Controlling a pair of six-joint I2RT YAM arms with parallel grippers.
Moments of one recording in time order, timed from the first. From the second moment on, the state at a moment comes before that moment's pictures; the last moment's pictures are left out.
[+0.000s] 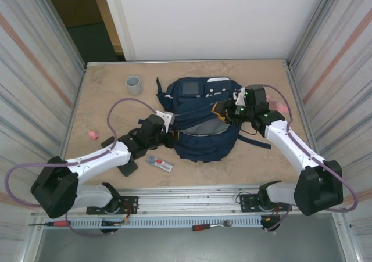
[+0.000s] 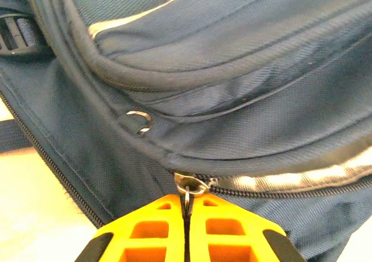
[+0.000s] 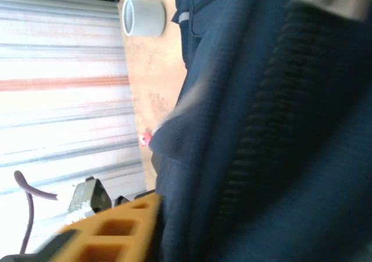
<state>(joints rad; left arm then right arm) -0.75 1.26 0.67 -0.08 0.05 -0.43 0.32 1.27 0.92 -0.31 -0.61 1.00</state>
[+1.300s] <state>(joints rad) -0.67 1.31 0.67 0.01 0.15 -0.34 0.52 1.33 0.87 -0.21 -0.45 1.10</state>
